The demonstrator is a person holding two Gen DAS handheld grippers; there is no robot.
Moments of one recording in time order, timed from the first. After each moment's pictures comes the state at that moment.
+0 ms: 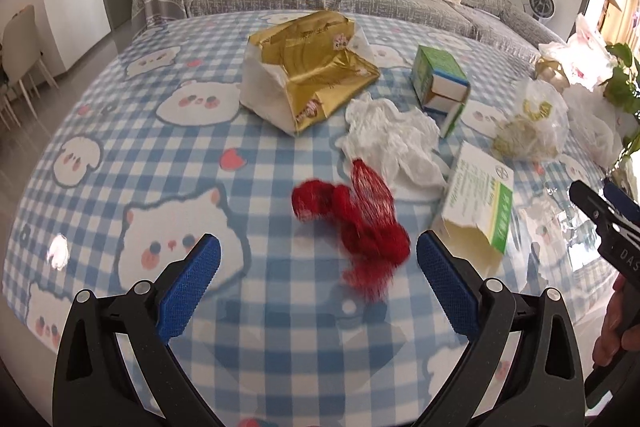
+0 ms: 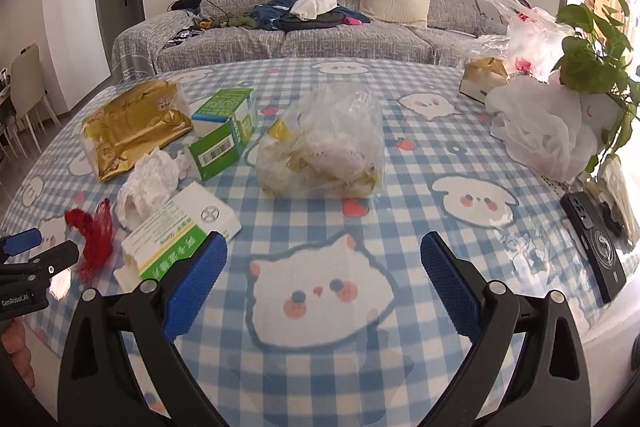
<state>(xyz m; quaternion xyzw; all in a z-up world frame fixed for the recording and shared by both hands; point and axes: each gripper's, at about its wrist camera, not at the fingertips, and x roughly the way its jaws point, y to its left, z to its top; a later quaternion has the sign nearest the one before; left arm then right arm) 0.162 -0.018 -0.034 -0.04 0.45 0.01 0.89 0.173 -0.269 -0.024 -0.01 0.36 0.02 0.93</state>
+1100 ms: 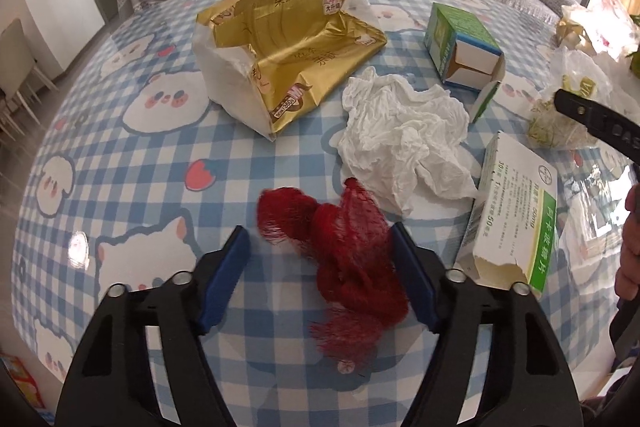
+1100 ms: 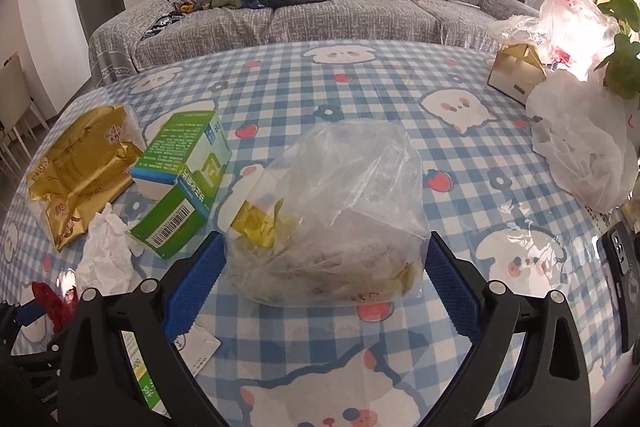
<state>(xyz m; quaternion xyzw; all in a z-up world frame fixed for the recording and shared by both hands) 0.213 -0.036 -0.060 0.00 0.51 0.02 0.86 0.278 -0.267 -0.043 0.01 0.42 0.01 0.91</state>
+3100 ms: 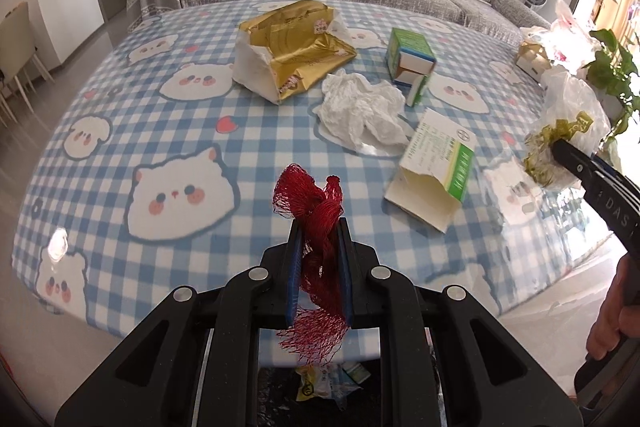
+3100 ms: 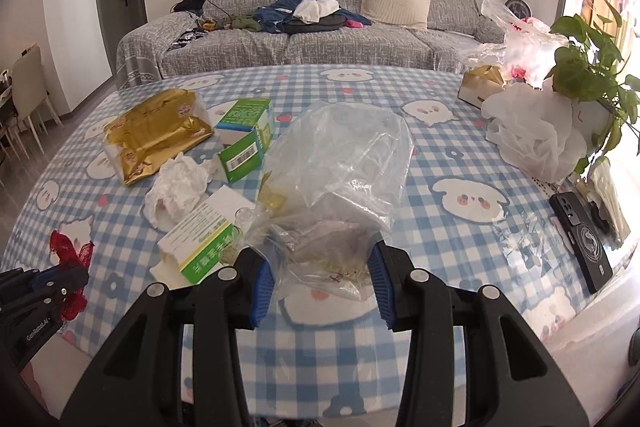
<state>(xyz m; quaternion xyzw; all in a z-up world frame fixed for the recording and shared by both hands) 0.110 -0.034 -0.014 -0.04 0.47 0.00 0.88 0.133 -0.253 0.003 -0.01 0.36 0.02 0.93</state>
